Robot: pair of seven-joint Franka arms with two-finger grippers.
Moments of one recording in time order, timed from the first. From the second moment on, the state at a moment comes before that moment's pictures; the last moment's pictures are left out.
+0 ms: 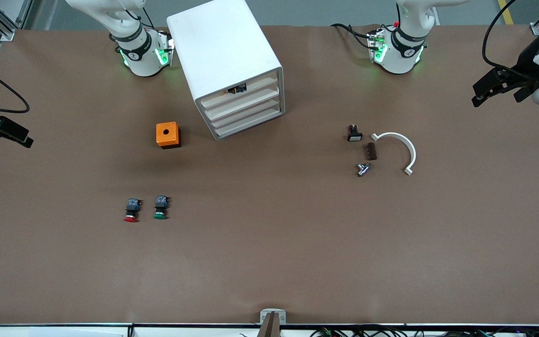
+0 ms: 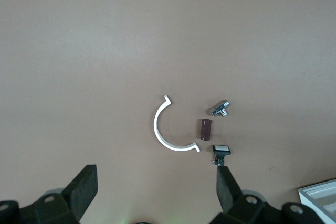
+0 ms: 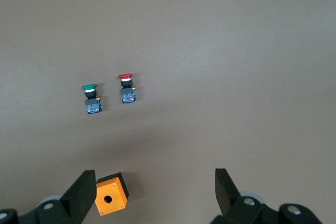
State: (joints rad) left arm 0.05 -0.16 -0.13 -1.70 -0.01 1.56 -0.18; right arm -0.02 0.01 -0.07 -1.62 -0.01 1.67 0.09
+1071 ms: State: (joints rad) left arm 0.00 0.18 -0.16 -1.58 -0.01 1.54 -0.35; right arm -0.03 0.01 -0.07 -1.64 -0.01 1.67 0.09
